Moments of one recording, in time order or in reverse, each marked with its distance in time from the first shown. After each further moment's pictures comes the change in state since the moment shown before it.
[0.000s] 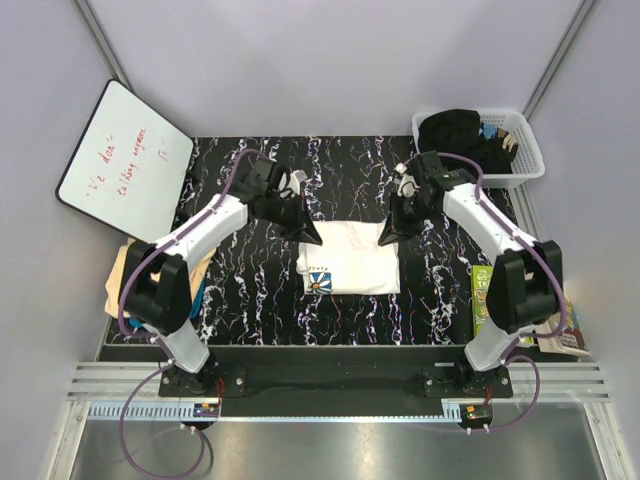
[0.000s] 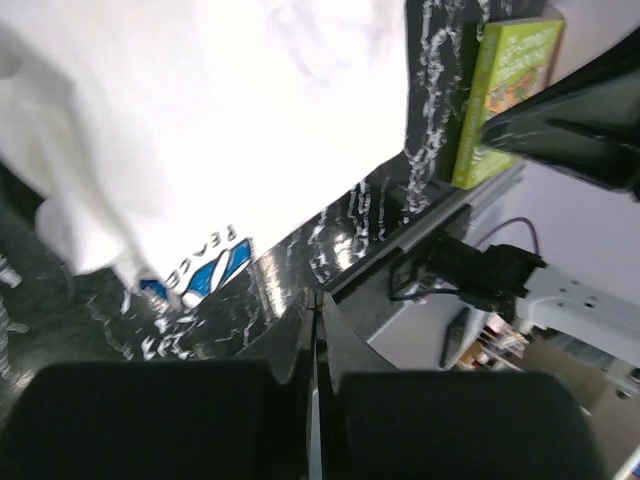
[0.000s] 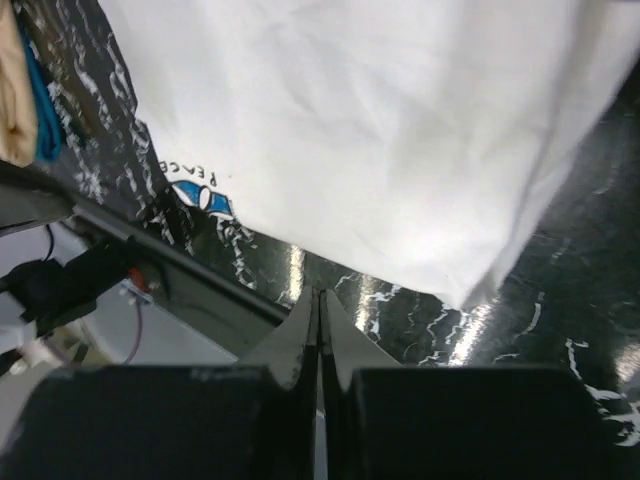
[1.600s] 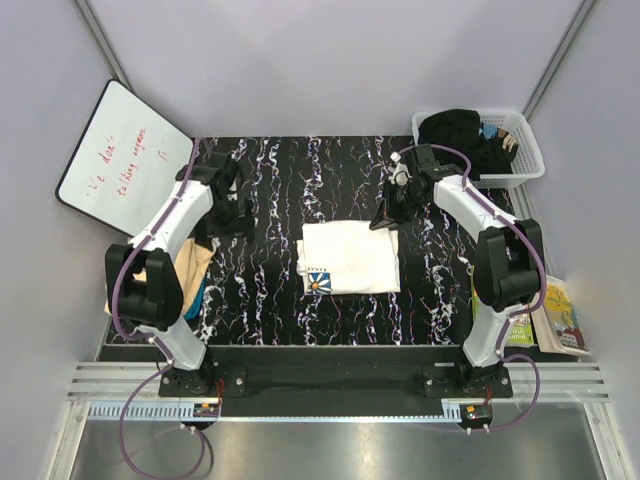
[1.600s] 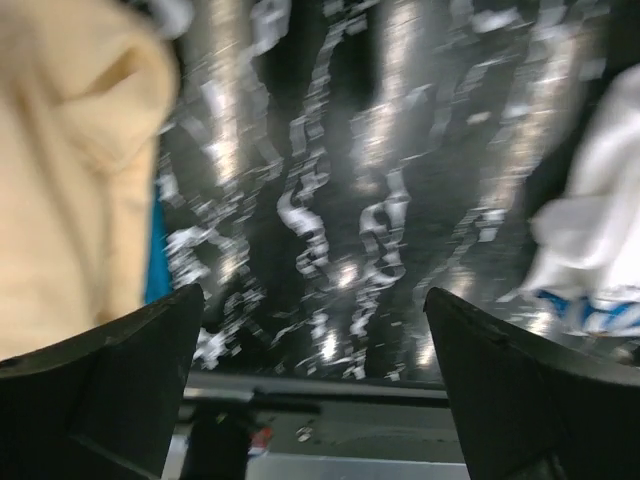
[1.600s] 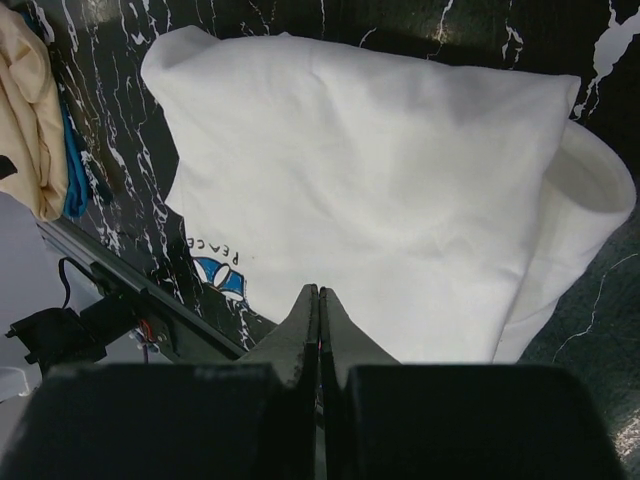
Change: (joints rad) left arm 0.266 0.005 0.093 -0.444 -0.656 0.278; right arm -0.023 0.182 0.077 0.198 -0.057 0.015
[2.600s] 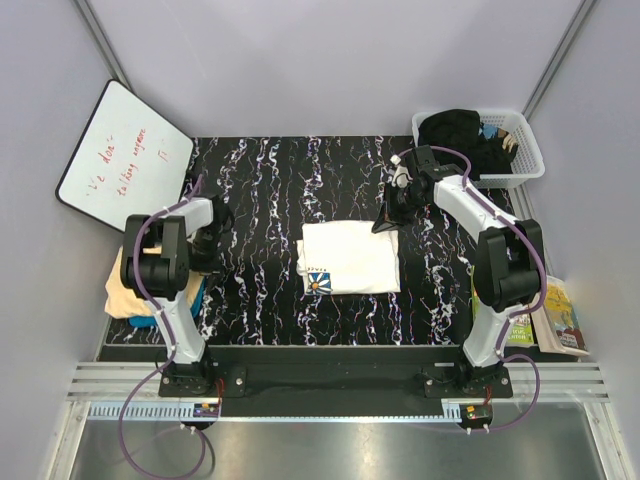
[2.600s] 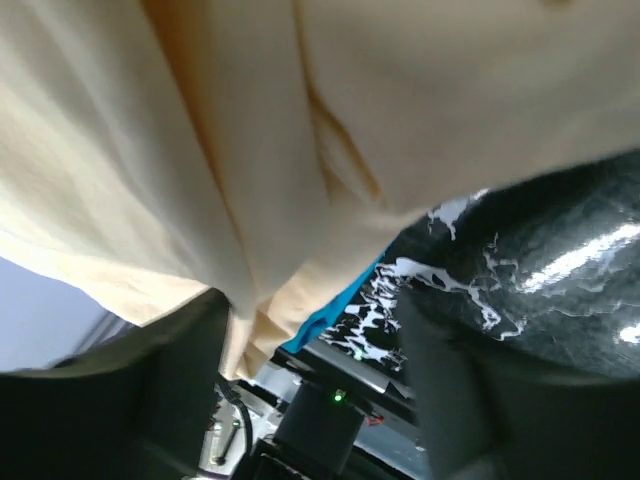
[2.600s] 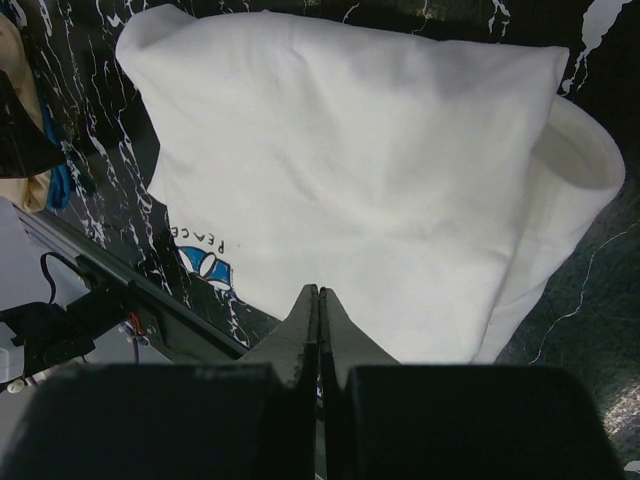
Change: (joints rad) left arm 0.135 0.229 -0.246 -0.040 -0.383 -0.021; right arm 0.000 -0.003 0.000 -0.045 0.018 -0.024
